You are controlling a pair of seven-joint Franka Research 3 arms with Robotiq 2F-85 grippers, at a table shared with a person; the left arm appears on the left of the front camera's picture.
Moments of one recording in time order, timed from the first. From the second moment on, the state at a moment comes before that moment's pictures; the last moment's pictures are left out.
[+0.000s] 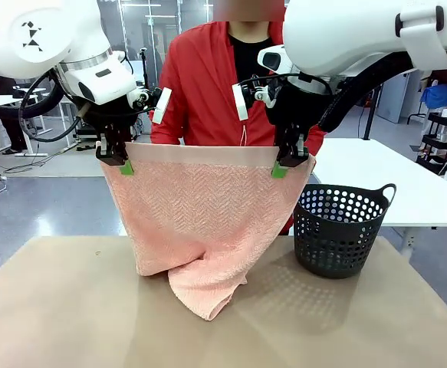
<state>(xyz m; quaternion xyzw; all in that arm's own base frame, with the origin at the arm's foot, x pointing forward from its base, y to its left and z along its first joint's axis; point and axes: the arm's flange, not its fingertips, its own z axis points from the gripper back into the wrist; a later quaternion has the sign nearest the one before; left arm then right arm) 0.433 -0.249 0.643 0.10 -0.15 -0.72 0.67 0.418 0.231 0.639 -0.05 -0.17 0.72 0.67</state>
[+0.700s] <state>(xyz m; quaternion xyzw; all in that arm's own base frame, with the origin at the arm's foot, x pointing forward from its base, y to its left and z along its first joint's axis) 0.433 -0.249 0.643 0.10 -0.15 -0.72 0.67 0.418 0.231 0.639 -0.05 -0.17 0.72 0.67</state>
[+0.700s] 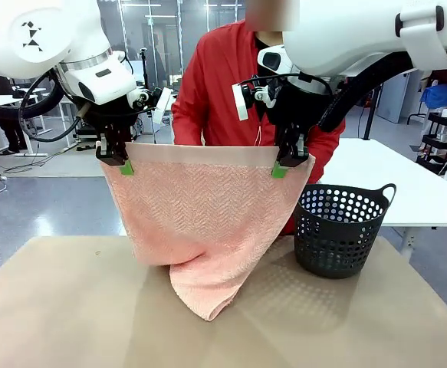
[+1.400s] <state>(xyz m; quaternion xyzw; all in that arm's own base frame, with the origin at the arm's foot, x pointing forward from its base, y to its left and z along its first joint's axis) 0.433 -0.249 0.643 0.10 -0.15 -0.72 0.67 0.418 0.231 0.639 -0.05 -0.17 0.72 0.67</state>
